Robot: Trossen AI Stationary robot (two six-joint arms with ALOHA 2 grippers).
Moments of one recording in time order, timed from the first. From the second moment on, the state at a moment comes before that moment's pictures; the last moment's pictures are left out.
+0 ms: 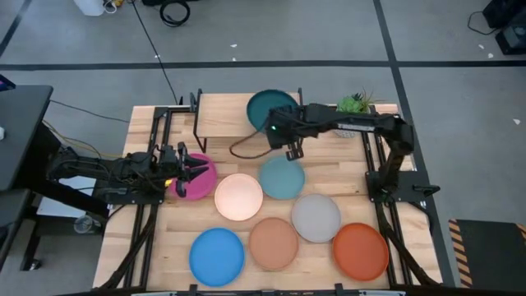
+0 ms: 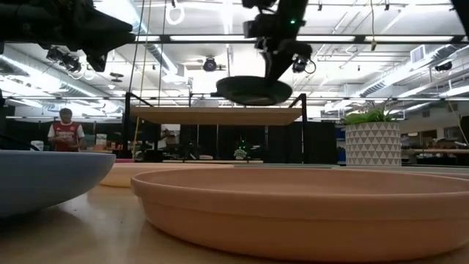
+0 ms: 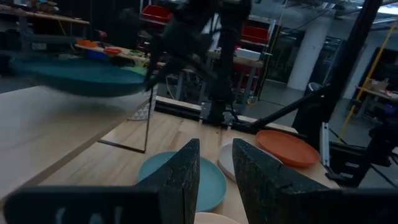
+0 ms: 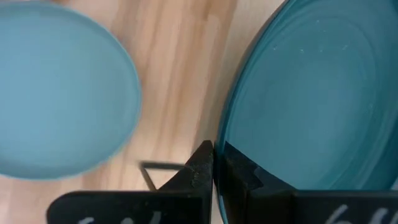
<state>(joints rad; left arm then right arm) -0.11 0.35 0.20 0.20 -0.26 -0.20 -0.20 1.82 1.76 -1.10 0.29 -0.55</state>
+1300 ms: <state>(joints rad) -0.16 0.69 0.54 -0.39 -0.28 -0.17 0.08 1.57 1.33 -0.80 0.34 -0.15</state>
